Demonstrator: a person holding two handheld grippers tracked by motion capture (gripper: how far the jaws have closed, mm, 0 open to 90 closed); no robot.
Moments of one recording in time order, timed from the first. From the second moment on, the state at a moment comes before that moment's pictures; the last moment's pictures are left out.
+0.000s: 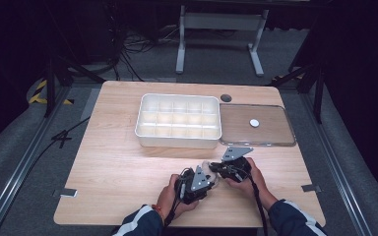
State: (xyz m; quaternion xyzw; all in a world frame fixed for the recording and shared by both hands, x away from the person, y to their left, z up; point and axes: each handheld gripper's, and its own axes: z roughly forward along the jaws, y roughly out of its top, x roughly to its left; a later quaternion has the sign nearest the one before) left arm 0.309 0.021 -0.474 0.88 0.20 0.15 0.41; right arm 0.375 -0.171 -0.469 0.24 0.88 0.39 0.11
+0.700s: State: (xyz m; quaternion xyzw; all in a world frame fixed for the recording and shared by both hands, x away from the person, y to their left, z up) left arm 0.318 0.028 -0.471 0.89 0.17 0.09 0.41; right arm 0.371 -0.169 -0.468 0.23 0.89 0.38 0.13
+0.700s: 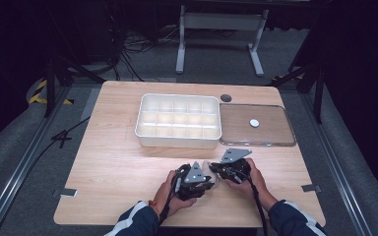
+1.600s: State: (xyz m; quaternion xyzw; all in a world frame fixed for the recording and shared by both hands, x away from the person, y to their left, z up) left arm 0.319 0.030 -0.477 0.88 0.19 0.08 0.43; right arm 0.370 -0.159 -0.444 0.19 0.87 0.45 0.12
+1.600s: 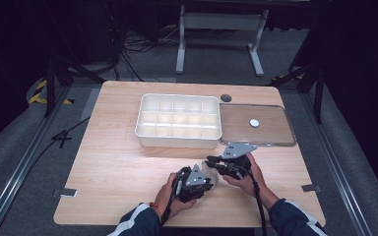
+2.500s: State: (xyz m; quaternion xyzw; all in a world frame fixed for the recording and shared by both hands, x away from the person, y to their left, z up) left arm 0.319 0.031 -0.479 0.88 0.19 0.09 0.43; right arm 0.395 -0.175 -0.454 0.24 0.85 0.44 0.16
